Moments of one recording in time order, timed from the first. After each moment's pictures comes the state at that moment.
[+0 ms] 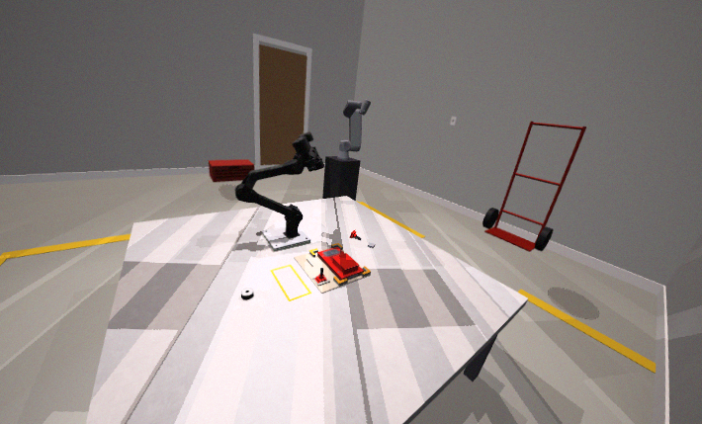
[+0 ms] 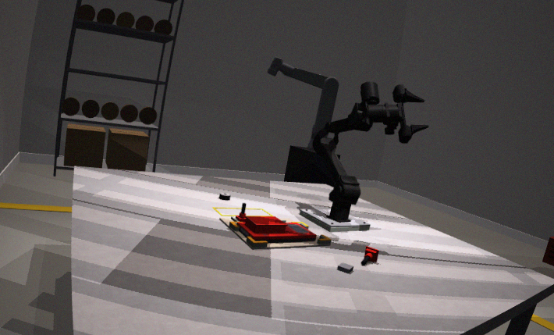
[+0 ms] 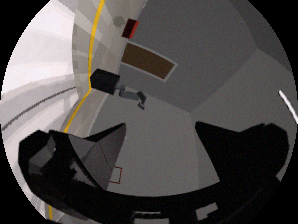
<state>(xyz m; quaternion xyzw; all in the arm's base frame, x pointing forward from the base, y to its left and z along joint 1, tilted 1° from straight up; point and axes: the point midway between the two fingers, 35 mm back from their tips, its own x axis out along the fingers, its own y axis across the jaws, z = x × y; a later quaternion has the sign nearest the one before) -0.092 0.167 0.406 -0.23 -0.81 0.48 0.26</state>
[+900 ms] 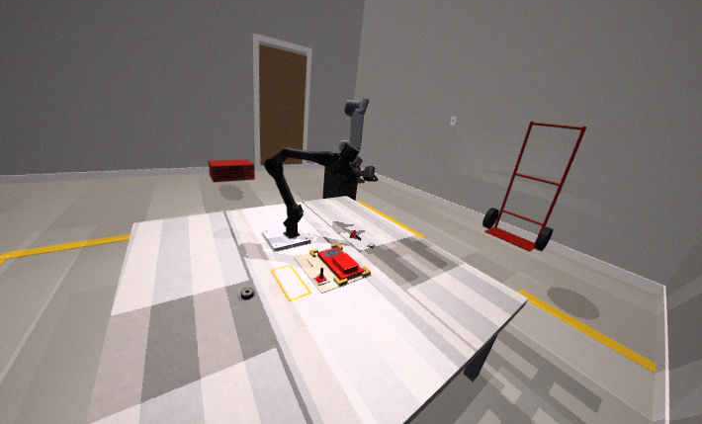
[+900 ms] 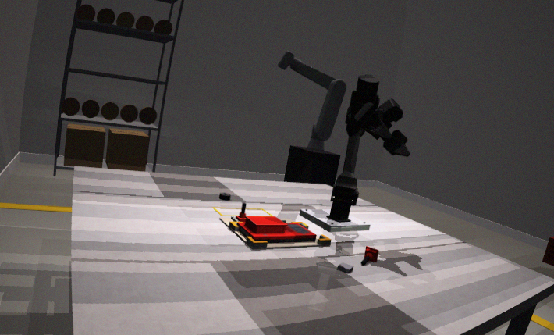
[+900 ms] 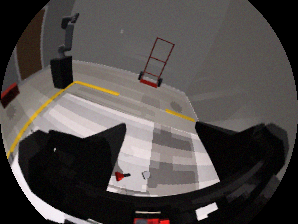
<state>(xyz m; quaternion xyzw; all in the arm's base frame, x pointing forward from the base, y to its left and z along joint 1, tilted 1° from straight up) 0.186 0.284 0.313 -0.27 0.01 0.64 0.72</state>
